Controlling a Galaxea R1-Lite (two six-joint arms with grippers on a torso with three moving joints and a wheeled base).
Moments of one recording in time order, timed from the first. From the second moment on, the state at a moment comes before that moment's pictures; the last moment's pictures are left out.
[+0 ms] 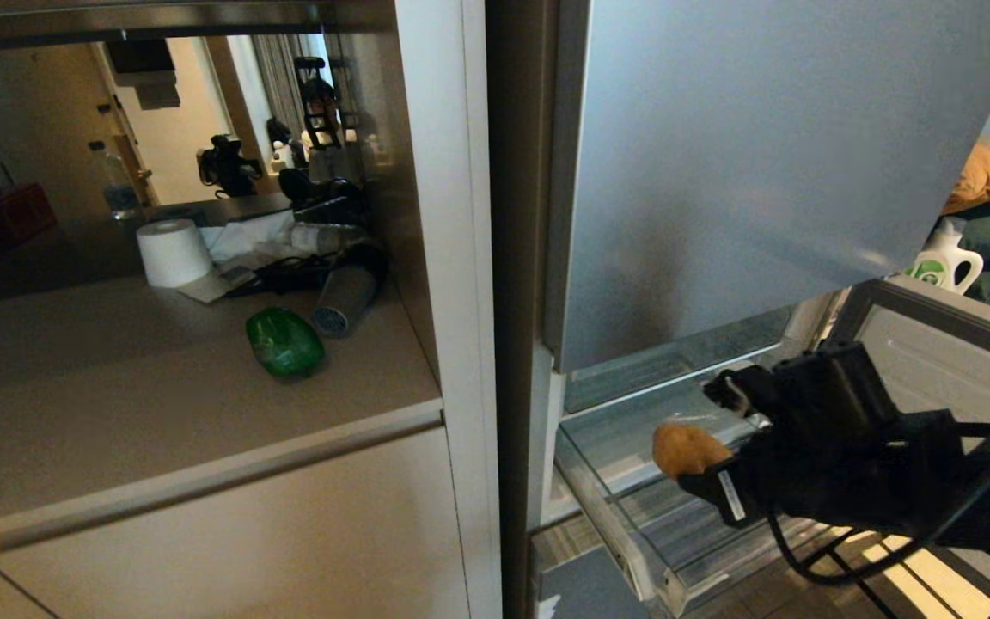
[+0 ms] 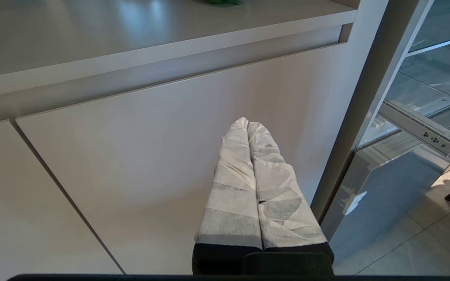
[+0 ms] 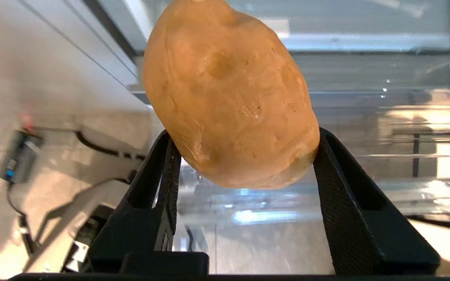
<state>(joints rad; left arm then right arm) 0.00 0.00 0.00 -0.02 0.00 0.00 0.44 1.67 -0.72 -0.23 -0.13 0.01</state>
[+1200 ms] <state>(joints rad) 0.00 0.00 0.00 -0.02 0.00 0.00 0.44 1.29 -0.48 -0.23 -0.05 0.01</state>
